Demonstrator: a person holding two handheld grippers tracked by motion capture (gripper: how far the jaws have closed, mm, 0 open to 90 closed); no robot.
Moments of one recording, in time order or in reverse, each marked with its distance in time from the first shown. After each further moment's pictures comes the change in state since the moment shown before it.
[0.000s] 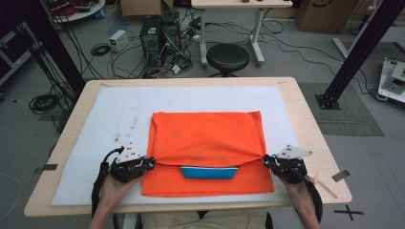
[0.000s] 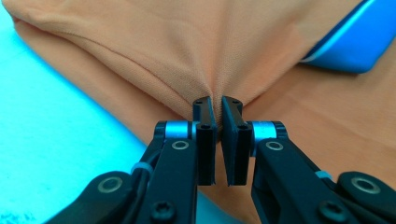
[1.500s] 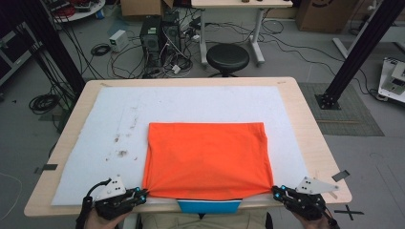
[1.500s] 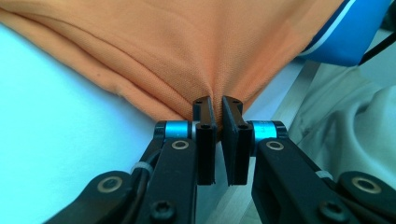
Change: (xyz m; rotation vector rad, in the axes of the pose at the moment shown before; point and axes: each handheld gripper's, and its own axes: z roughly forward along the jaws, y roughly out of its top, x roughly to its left) left arm -0.046 -0.055 -0.044 -0.031 -0.151 -0.054; right arm 0.030 -0.064 -0.056 -0.042 0.191 0.075
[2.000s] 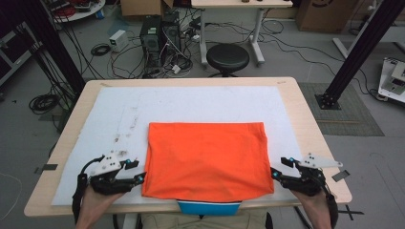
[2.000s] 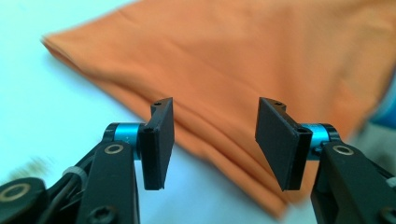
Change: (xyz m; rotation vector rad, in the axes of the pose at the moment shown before) left arm 0.041 0.057 -0.007 -0.053 0.131 0.051; right arm -0.038 0.049 0.010 -0.090 -0.093 0.054
